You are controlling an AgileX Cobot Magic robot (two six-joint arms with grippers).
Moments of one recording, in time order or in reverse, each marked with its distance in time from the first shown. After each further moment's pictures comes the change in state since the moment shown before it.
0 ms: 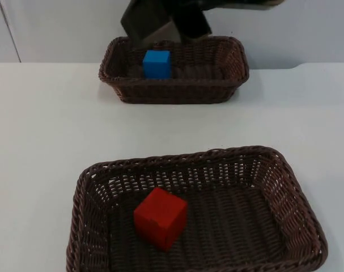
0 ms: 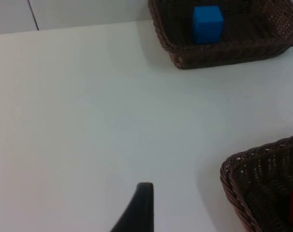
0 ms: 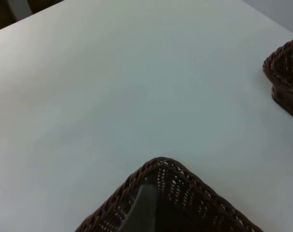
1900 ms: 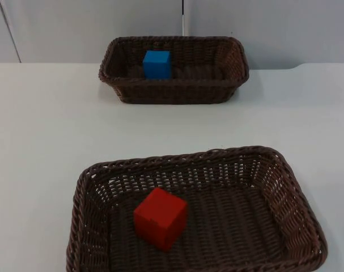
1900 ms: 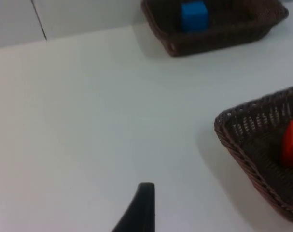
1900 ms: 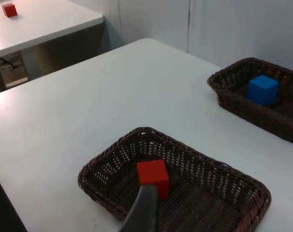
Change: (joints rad) right arm 0.000 -1.249 0.592 -0.002 0.316 0.000; left arm 0.000 -0.535 0.075 -0.019 0.367 0.102
